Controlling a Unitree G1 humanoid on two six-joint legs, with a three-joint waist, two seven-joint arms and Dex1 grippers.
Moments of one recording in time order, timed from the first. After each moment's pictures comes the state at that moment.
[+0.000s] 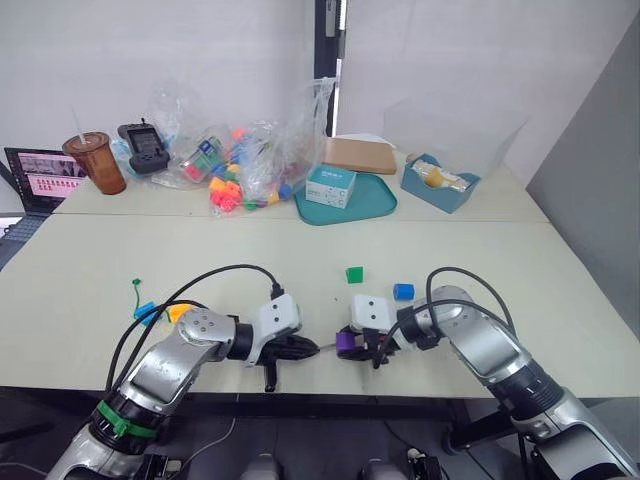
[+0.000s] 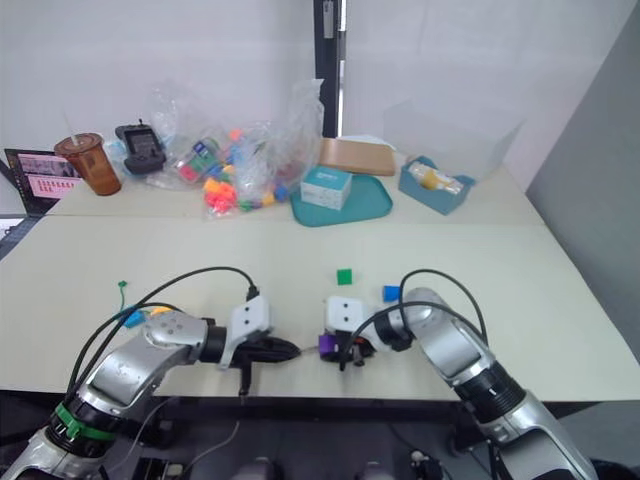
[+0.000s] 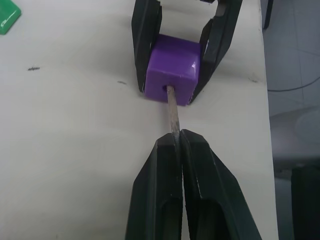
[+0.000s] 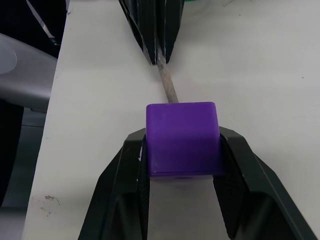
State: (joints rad) left arm -0.38 0.63 -0.31 -0.25 -0.25 0.58 -1.04; right arm -0.58 -0.59 0.47 -0.09 0.02 0.45 1.20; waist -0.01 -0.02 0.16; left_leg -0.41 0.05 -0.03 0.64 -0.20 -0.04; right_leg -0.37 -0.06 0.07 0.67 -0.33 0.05
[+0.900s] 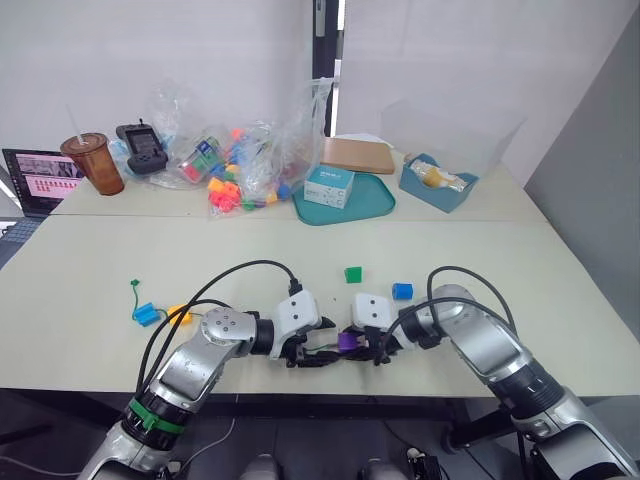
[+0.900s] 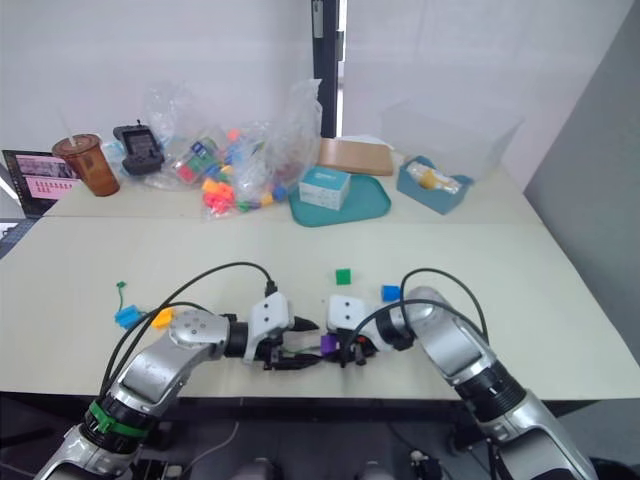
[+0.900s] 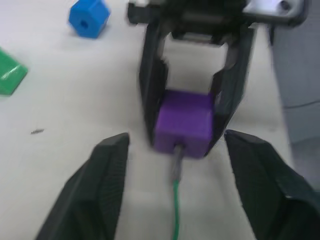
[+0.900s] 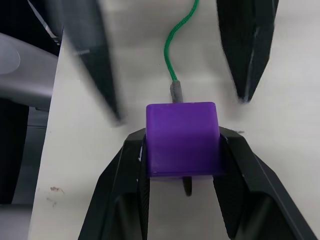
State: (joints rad) left arm -0.38 0.53 -0.32 -0.22 -0.21 0.48 -1.02; right arm -0.58 -0.58 0.46 -0.09 0.01 0.48 1.21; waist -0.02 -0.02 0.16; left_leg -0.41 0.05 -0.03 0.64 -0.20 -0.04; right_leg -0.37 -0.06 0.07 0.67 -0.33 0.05
